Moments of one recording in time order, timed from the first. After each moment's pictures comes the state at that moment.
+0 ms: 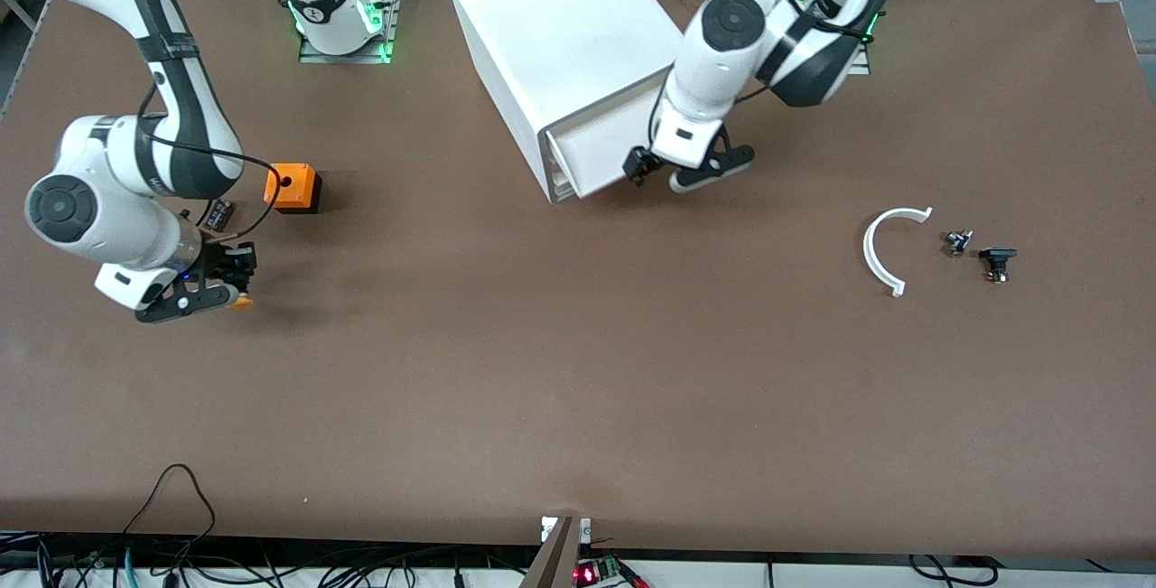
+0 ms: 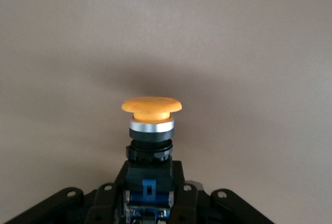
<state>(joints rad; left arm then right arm) -0.20 0.15 -0.55 -2.15 -0.02 2.35 -1.16 -0.08 0.36 0.04 -1.99 -0.13 2.27 -0.26</state>
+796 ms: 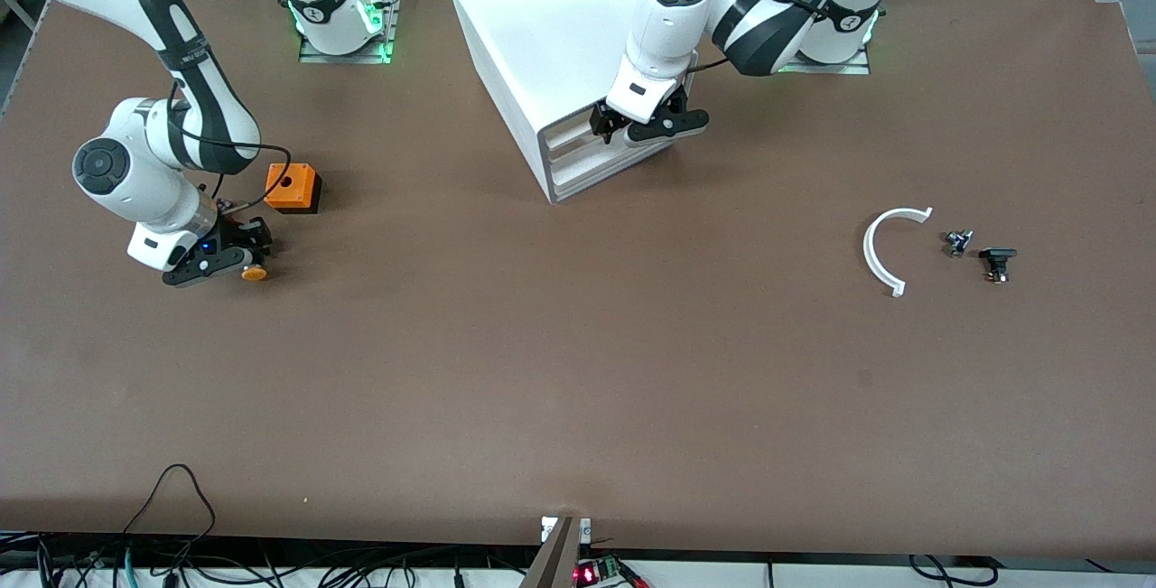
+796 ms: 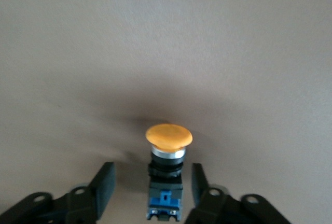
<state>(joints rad) -0.19 0.13 -0.66 -2.18 -0.02 2.35 -1.16 -0.19 0.33 0.07 -2.21 -0.13 2.53 -0.38</state>
